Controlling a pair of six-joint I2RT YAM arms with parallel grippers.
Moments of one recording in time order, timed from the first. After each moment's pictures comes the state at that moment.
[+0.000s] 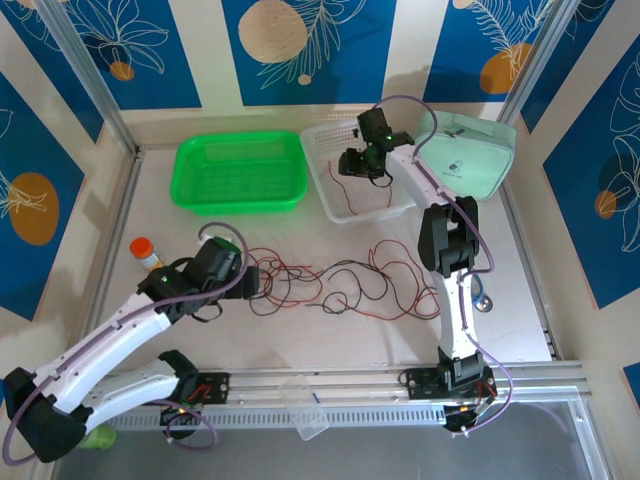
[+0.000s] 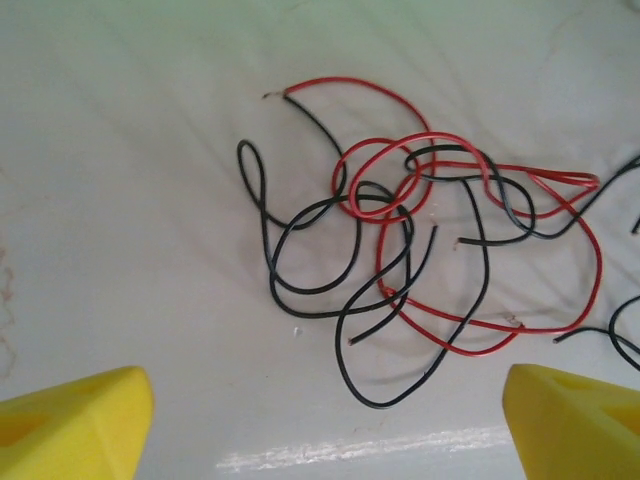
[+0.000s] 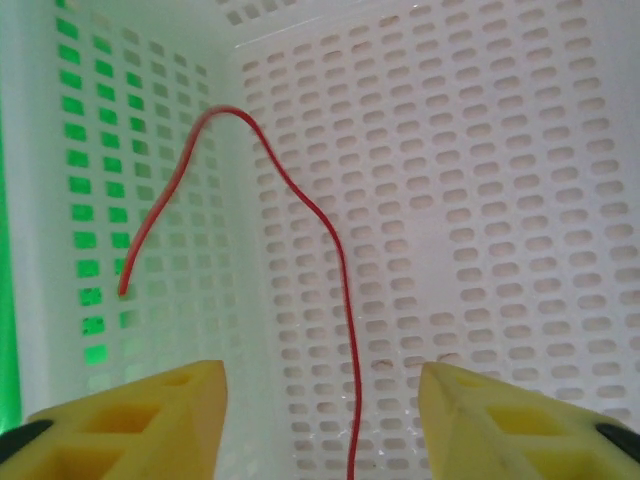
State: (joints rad) left arm -0.66 0.93 0.83 -0.92 -0.24 -0.63; right arm 0.32 2.25 2.10 -0.83 -0.11 0.33
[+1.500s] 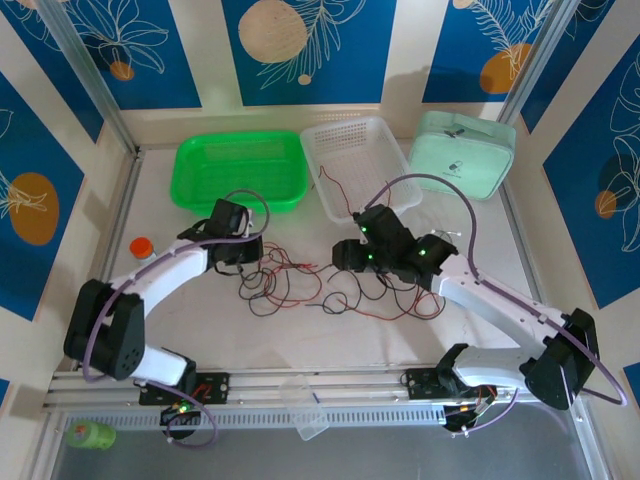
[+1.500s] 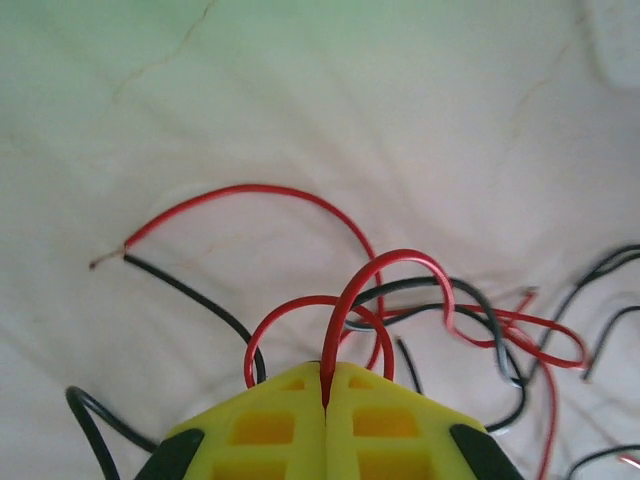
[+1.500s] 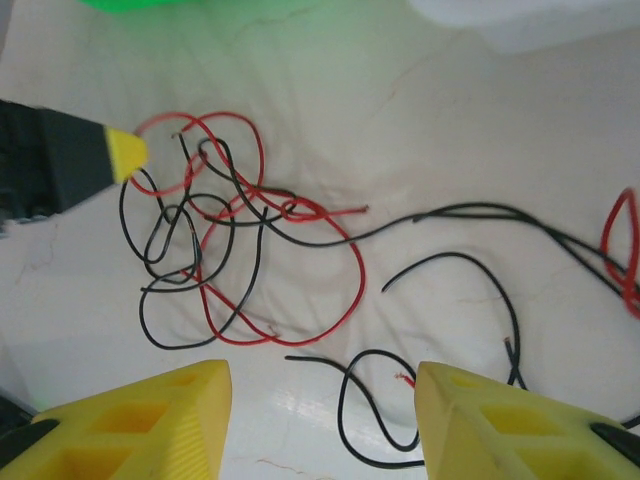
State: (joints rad) left arm -0.39 1.40 0.88 -0.44 0.17 -0.44; right arm 0.77 1.21 1.01 -0.66 -0.01 0.67
